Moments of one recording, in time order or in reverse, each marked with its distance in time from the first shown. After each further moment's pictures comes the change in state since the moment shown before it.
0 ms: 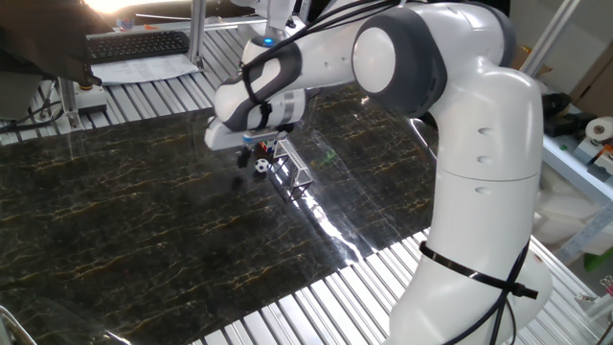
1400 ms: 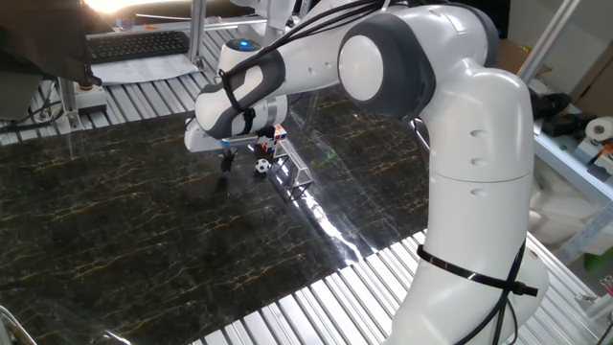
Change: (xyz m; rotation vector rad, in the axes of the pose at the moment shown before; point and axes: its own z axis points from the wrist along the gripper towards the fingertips) arm -0.006 0.048 0.007 0.016 -0.002 0.105
